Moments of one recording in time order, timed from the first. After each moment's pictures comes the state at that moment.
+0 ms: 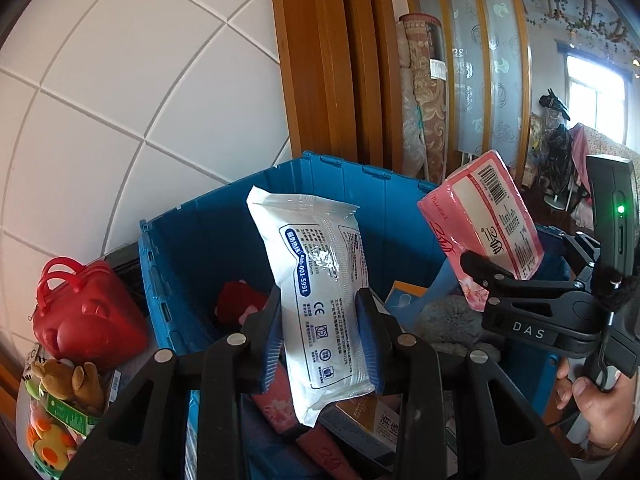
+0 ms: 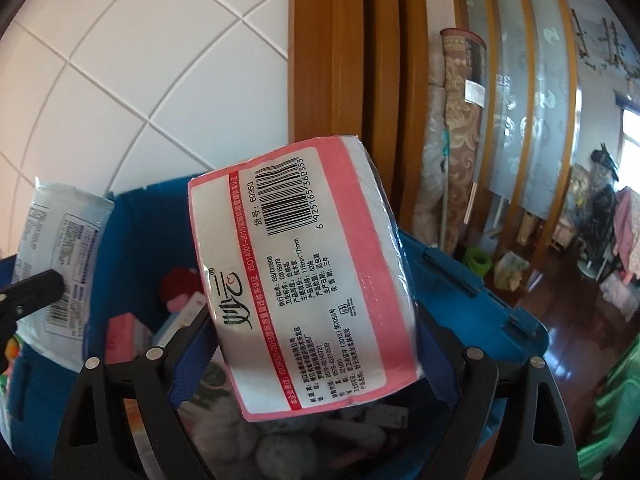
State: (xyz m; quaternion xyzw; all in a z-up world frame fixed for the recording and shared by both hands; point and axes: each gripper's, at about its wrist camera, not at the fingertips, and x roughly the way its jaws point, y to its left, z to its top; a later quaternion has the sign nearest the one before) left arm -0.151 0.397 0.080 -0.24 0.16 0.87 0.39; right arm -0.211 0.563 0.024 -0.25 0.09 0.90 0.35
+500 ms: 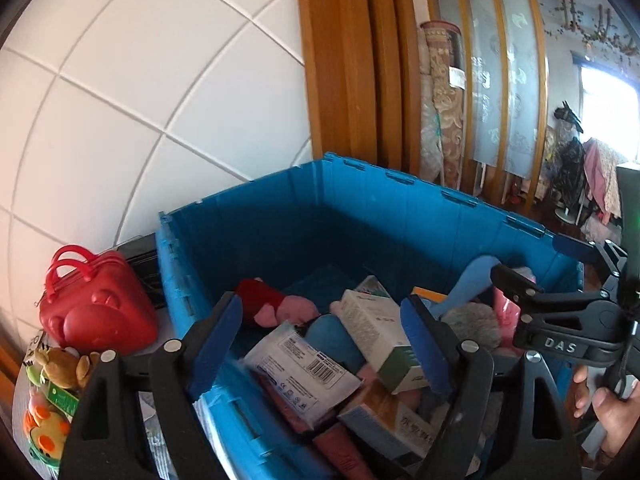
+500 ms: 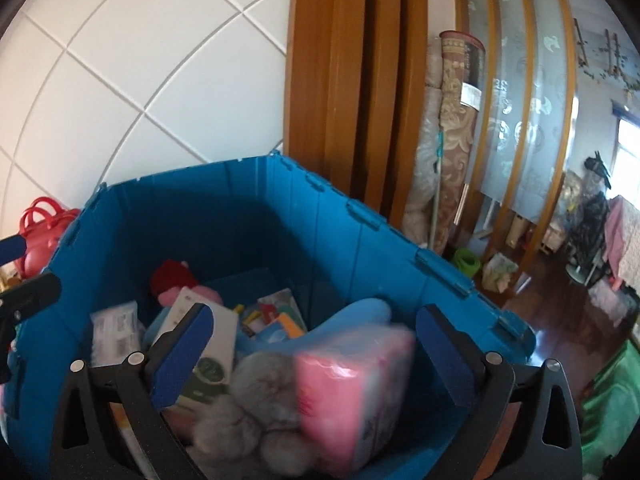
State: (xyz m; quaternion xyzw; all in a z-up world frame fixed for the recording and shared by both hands) left arm -0.164 0.367 0.081 -0.24 0.13 0.89 0.37; right arm -0.212 0.564 0.030 -0.26 0.07 0.89 0.36
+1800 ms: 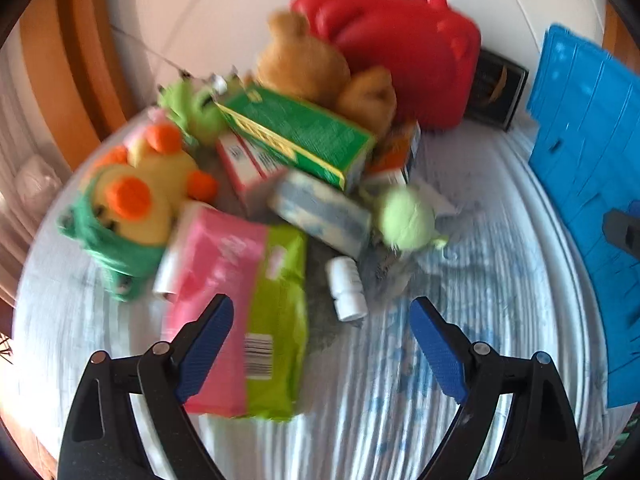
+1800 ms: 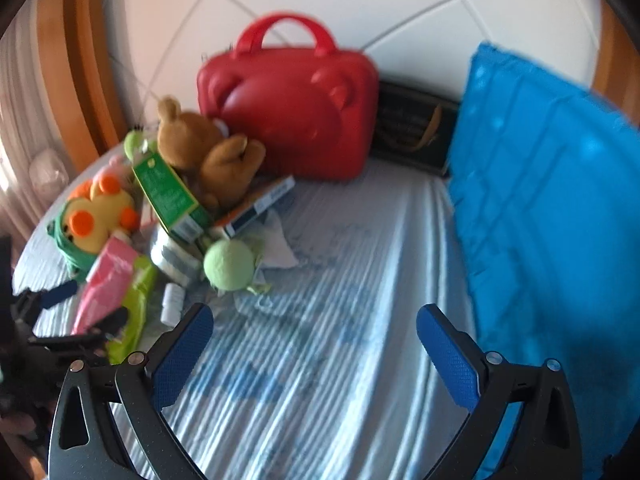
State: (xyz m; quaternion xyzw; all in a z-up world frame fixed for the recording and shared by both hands) left arm -0.323 -0.009 -0.177 -0.46 0.03 0.89 0.07; right arm -0.487 0.258 -0.127 -0.43 0.01 0.90 0.05
